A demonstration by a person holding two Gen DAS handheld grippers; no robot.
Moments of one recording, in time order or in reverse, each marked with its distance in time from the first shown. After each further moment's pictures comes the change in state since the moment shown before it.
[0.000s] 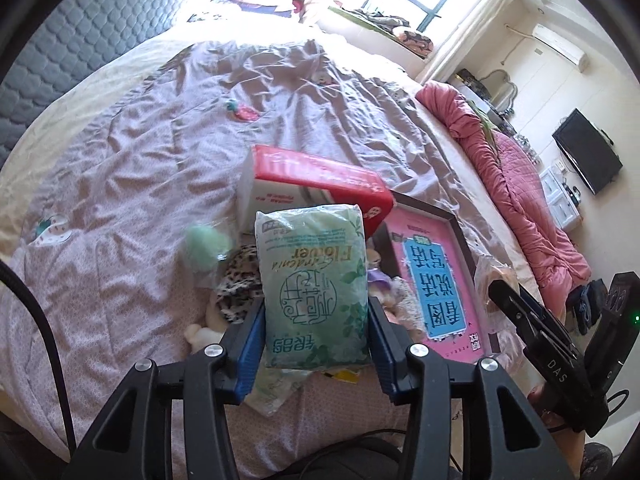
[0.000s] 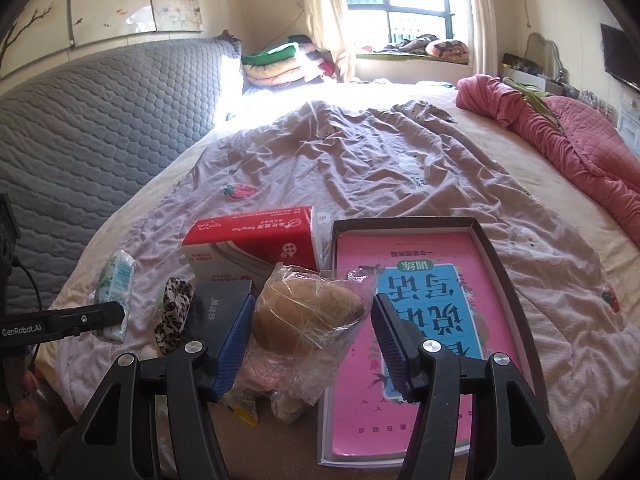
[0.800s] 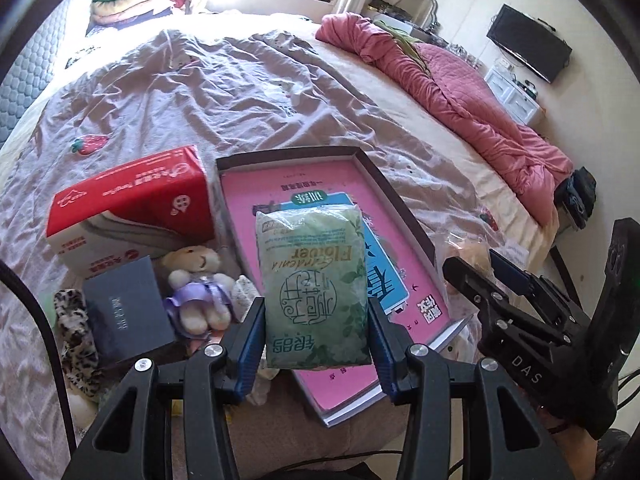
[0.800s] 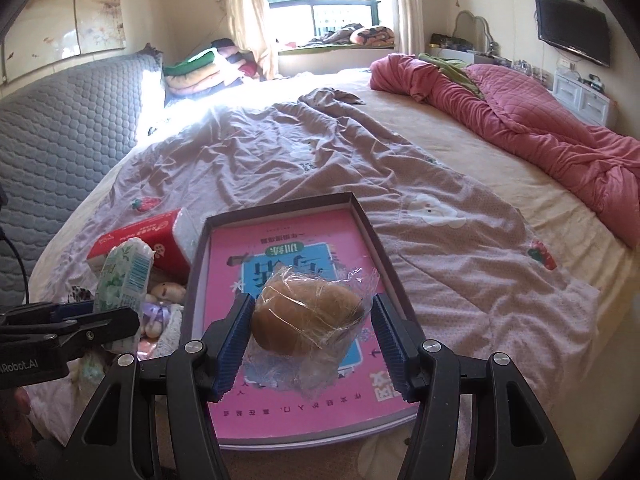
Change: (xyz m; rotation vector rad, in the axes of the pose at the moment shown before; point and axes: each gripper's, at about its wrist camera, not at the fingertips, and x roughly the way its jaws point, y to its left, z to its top) left arm 0.092 -0.166 -0.012 0.358 0.147 -0.057; right arm -0.010 -0.109 -0.024 0.132 0.042 -0.210
